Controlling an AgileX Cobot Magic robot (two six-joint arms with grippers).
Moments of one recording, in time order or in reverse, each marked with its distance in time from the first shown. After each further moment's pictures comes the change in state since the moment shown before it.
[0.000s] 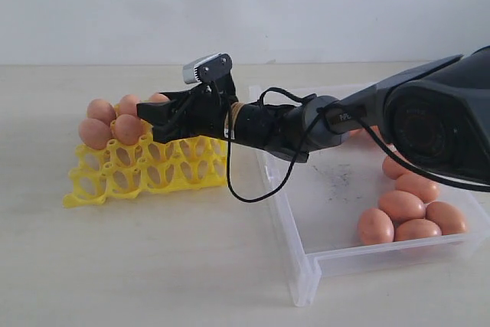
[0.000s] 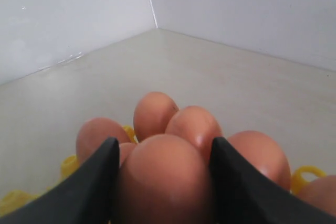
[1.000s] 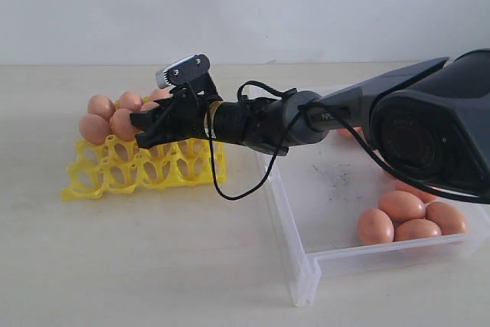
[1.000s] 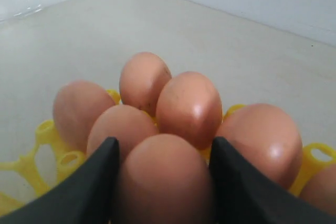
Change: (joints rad) left arm 0.000 0.000 0.000 0.000 0.000 0.000; right arm 0.054 0.000 -0.081 -0.028 0.273 -0.002
